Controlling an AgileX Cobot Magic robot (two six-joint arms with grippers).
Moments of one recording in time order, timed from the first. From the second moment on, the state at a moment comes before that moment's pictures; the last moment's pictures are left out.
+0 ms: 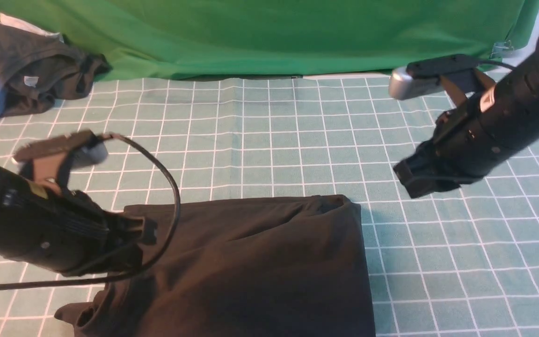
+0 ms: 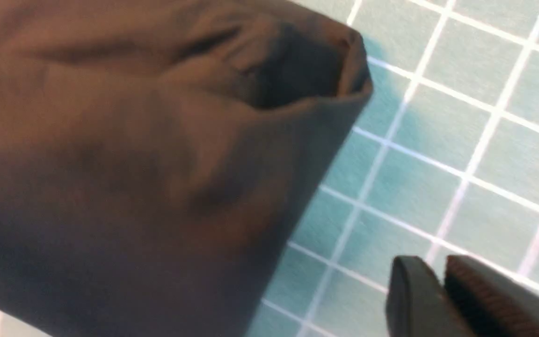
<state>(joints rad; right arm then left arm) 0.41 1.62 -1.24 0.33 0.94 -0.18 -0.19 1.15 -0.78 -0.32 0.87 -0.05</state>
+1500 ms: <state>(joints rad) 0.26 2.04 -1.50 0.59 0.80 -0.30 -0.19 1.10 -0.79 -0.24 0.92 -0.05</state>
